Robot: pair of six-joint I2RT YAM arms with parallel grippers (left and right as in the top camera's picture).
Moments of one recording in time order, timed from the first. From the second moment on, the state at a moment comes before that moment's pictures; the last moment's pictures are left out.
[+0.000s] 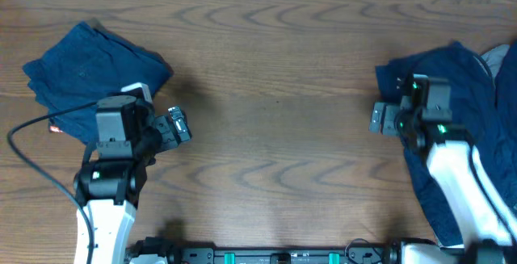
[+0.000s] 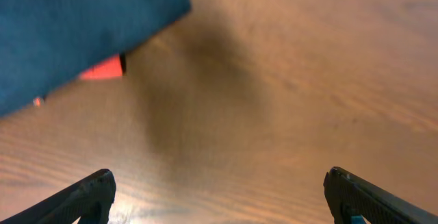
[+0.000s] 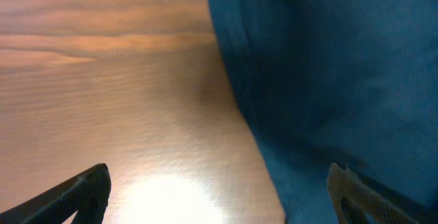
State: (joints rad) left arm 0.02 0.98 0.82 -0.71 0.10 -0.33; right arm -0.04 1.40 0.79 -0.42 0.02 0.09
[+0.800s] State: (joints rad) left arm 0.02 1.06 0.82 -0.73 0.11 -0.33; right arm -0.06 1.72 0.81 -0.25 0.23 0.08
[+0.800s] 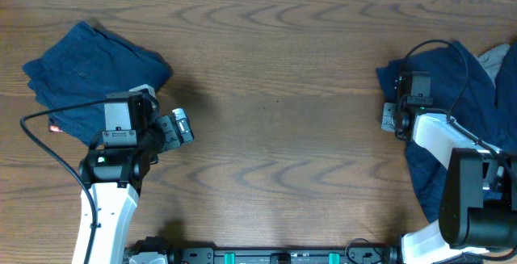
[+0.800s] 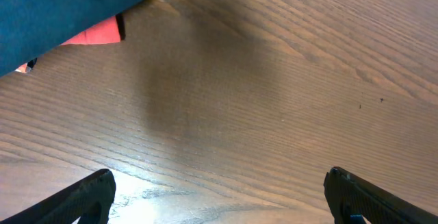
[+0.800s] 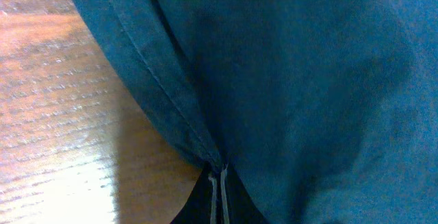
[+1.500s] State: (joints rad) left arm 0.02 1.06 0.82 -0.73 0.11 -0.33; right arm -0.06 1.24 1.08 -0.66 -0.17 0.05
